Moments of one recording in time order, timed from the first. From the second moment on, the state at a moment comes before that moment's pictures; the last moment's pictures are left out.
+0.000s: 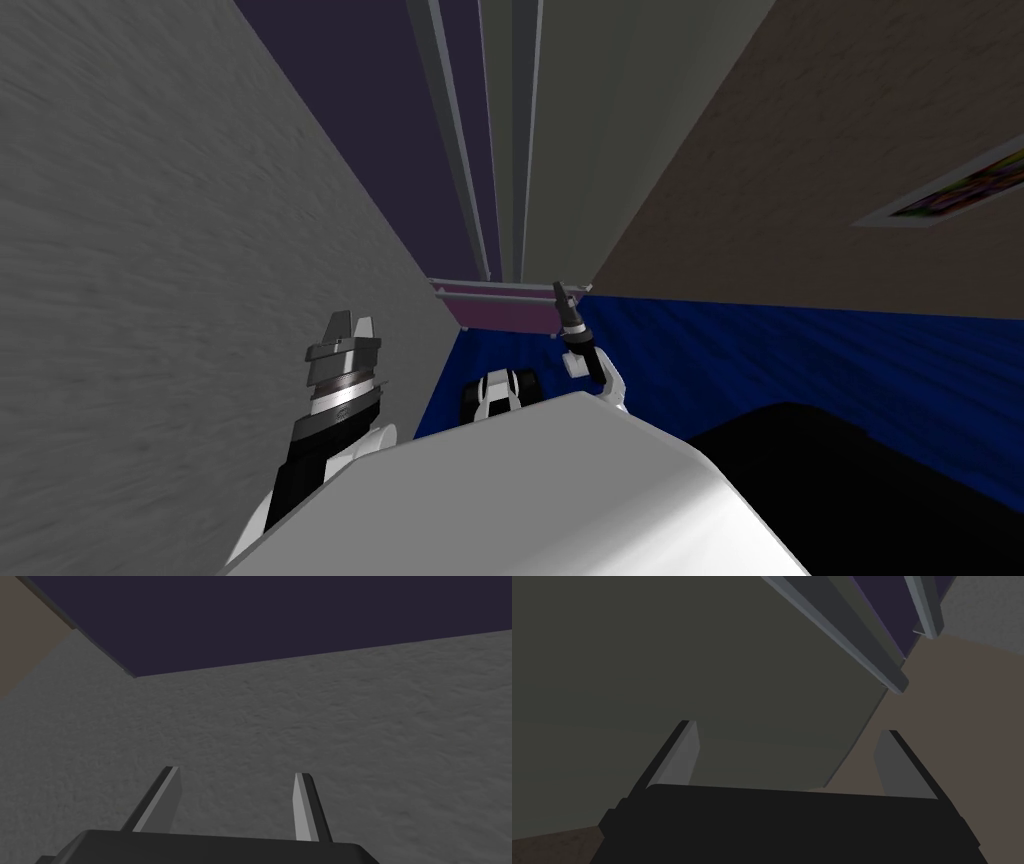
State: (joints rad) left arm 0.70 -0.02 0.02 -2.34 -0.04 -0.42 -0.06; right arm 0.39 -0.21 -0.01 -2.06 0.12 -0.66 0.39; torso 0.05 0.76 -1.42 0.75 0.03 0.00
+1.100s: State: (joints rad) left arm 0.79 -0.05 0.00 -2.37 -0.04 -0.42 -0.06; right arm 0.32 -0.24 -0.06 -1.91 0.18 -0.74 0.69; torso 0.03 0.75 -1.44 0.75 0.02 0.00
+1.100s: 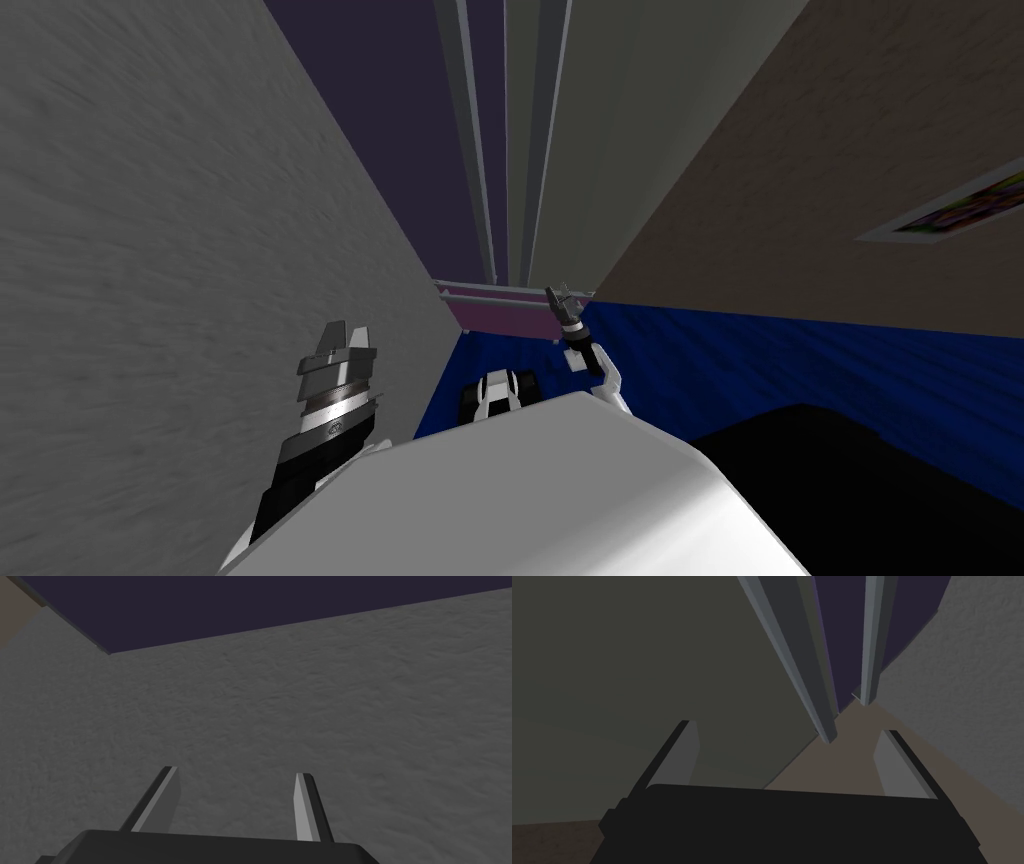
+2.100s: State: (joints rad) left arm 0.87 -0.05 0.00 -2.39 -0.04 -0.42 -0.06; right arm 0.26 -0.25 -0.10 -1.77 0.24 -0.81 0.97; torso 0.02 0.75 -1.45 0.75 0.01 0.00
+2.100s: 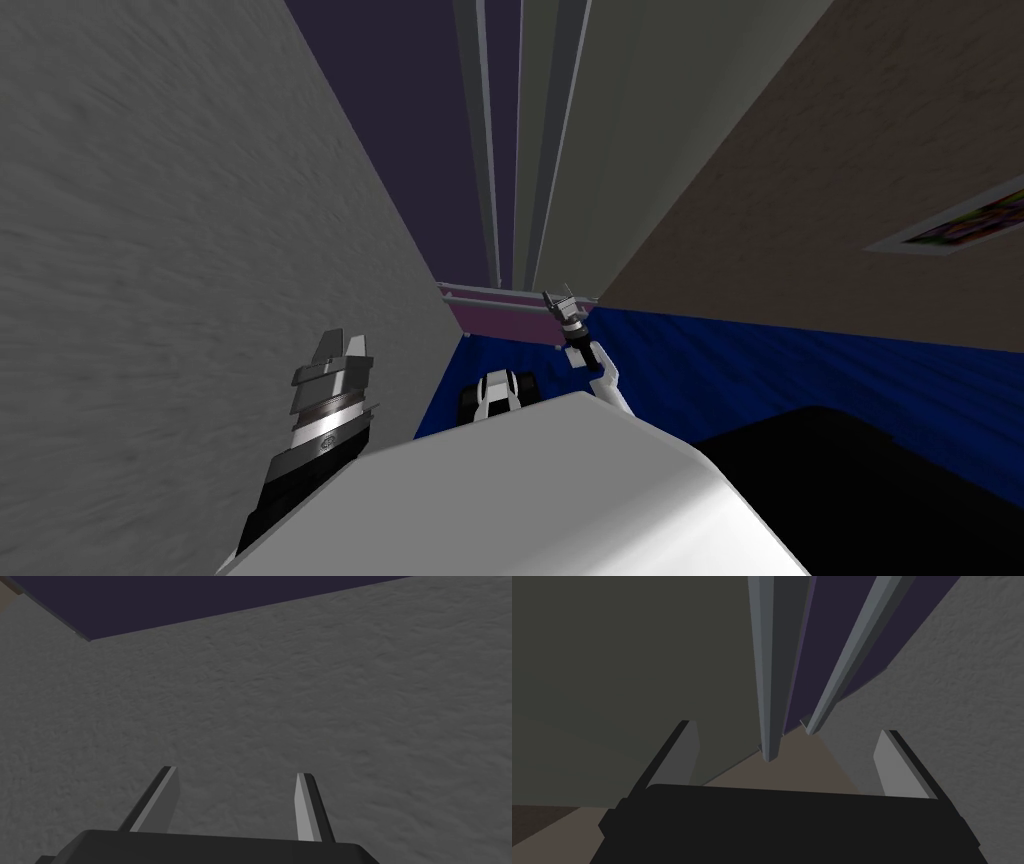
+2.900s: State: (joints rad) left arm 0.91 -0.05 0.00 -2.39 -0.04 -0.42 -0.06; right arm 0.22 -0.25 -0.14 -1.66 0.27 -0.86 1.17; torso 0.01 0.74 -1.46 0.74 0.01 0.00
